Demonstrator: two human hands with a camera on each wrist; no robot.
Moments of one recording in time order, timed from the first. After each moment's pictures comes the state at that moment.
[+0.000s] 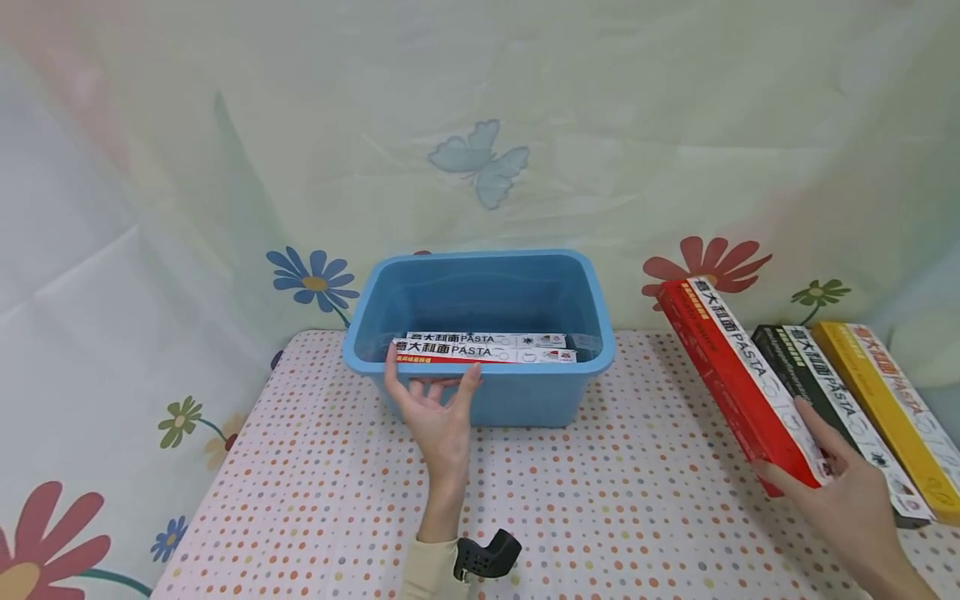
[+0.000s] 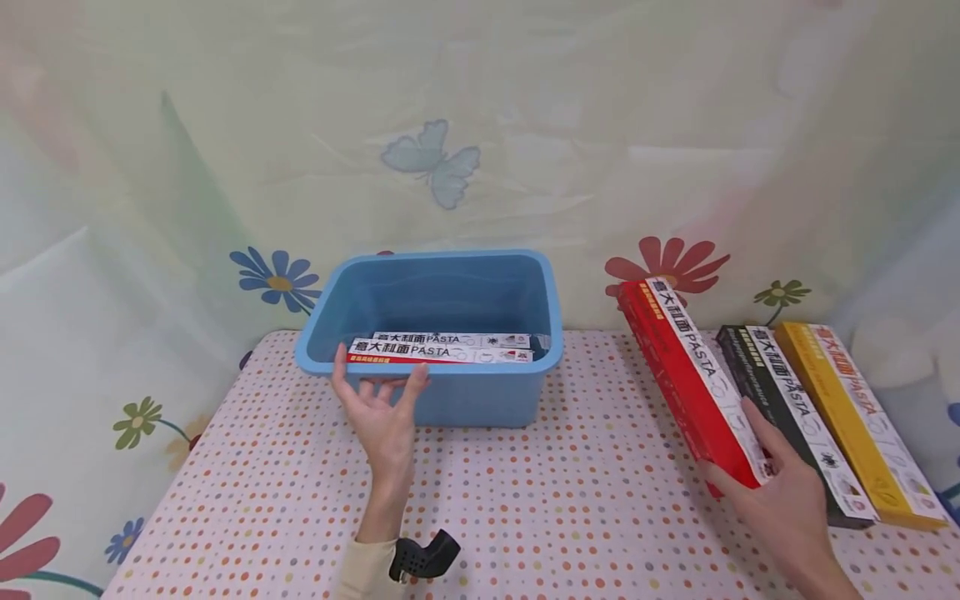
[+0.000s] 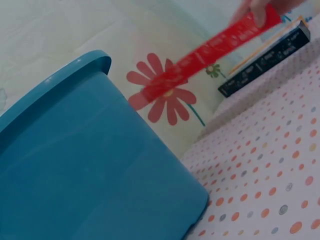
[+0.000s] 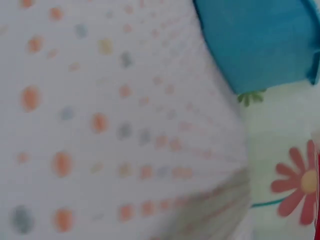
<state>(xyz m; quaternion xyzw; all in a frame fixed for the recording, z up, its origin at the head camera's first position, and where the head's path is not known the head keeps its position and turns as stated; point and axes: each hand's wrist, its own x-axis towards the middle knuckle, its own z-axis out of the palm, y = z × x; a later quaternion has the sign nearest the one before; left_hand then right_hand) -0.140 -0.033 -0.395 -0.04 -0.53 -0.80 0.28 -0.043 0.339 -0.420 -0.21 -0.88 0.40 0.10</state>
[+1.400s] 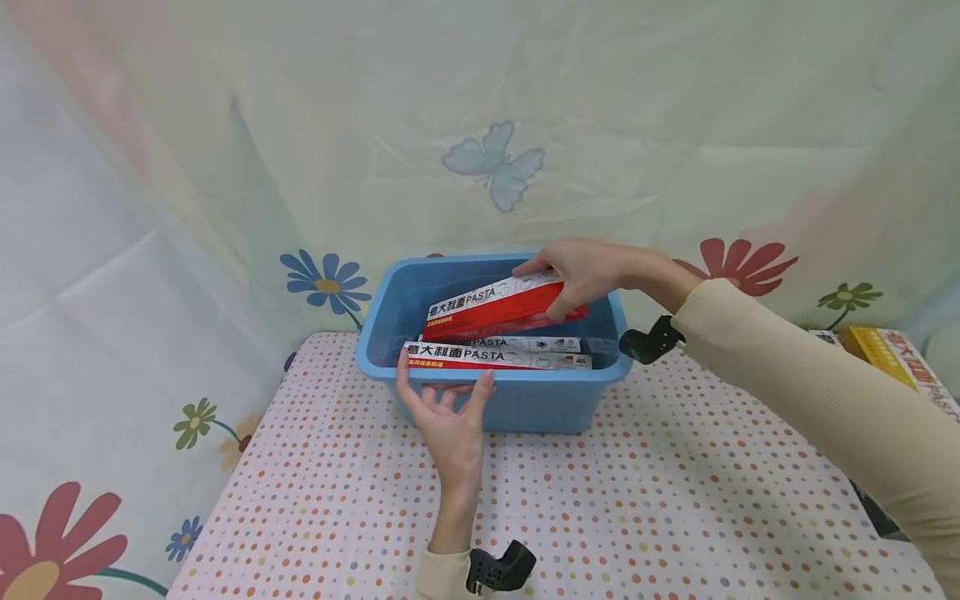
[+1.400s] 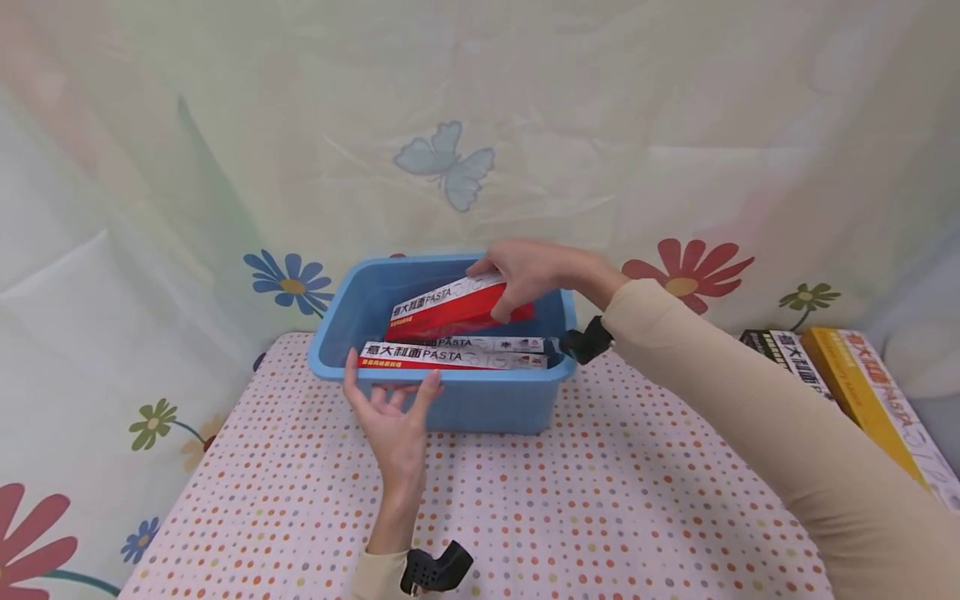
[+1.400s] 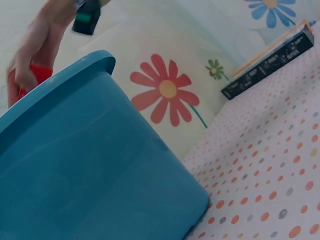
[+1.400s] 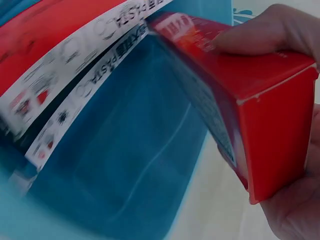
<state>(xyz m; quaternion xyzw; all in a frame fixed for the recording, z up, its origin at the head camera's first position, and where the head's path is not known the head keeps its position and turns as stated) -0.140 -0.034 -0.398 -0.04 -0.53 -0.81 0.27 -0.262 0.159 -0.234 0.30 -0.92 0.21 -0.15</state>
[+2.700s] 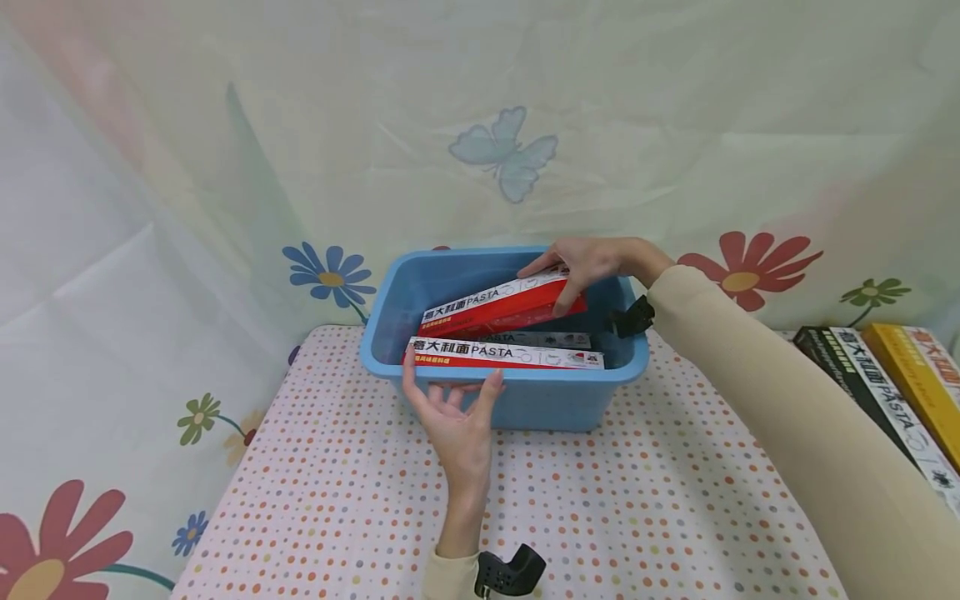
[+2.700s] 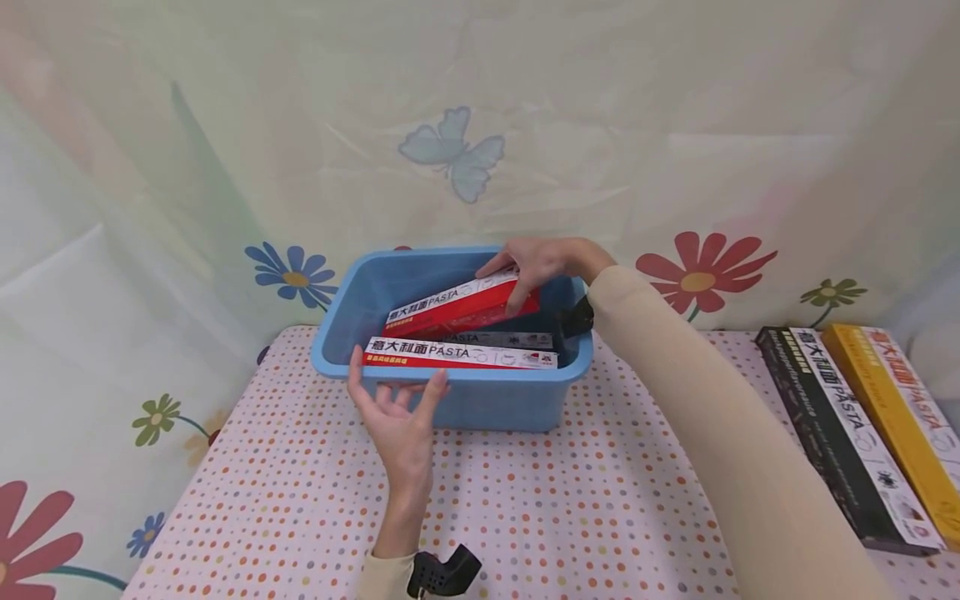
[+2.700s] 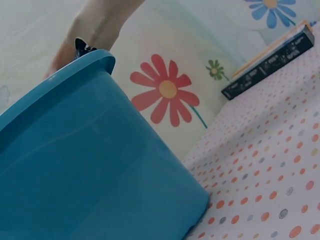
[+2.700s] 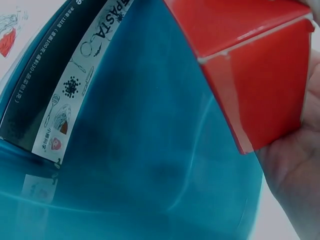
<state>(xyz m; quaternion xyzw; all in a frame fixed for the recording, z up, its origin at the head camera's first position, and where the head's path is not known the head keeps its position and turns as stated) -0.127 -0.031 -0.397 -0.07 -0.51 -0.81 0.27 -0.314 0.176 -0.268 0.30 -0.88 0.27 -0.25</state>
